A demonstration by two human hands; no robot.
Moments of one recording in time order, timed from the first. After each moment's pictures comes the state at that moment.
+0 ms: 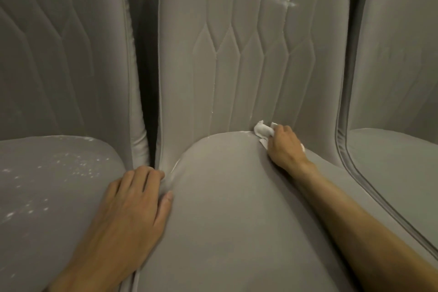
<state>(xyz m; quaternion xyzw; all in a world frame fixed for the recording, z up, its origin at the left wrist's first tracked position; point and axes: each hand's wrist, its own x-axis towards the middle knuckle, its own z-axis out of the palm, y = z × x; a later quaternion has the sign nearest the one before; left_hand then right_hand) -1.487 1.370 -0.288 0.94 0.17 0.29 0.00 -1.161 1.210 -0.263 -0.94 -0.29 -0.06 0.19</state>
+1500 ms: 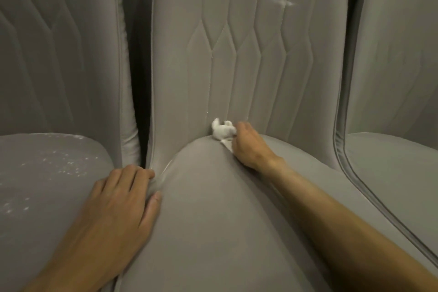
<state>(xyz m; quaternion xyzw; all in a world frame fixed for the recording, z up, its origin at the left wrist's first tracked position) -1.484 1.374 -0.293 0.93 0.17 0.31 -0.02 -1.190 1.267 -0.262 -0.88 -0.42 -0.02 0.22</state>
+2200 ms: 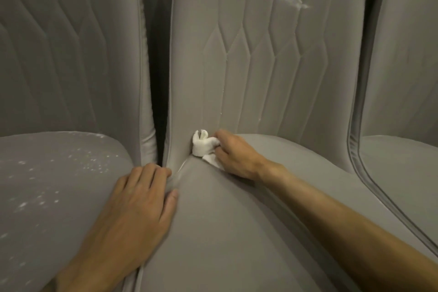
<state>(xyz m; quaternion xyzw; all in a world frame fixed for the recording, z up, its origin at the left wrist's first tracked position) -1.486 1.373 -0.293 0.94 0.16 0.31 -0.01 -1.238 1.286 -0.253 -0.81 -0.53 0.06 0.25</state>
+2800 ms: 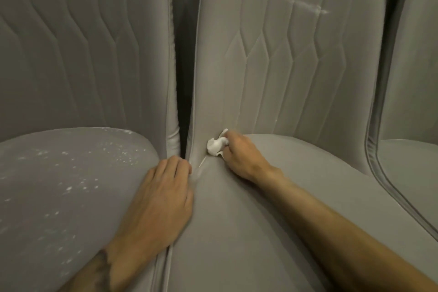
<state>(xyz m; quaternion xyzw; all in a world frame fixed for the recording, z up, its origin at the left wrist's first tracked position) -1.491 1.371 -0.287 0.94 0.19 0.28 0.02 -1.277 1.294 -0.252 -0.82 -0.49 0.04 0.29</state>
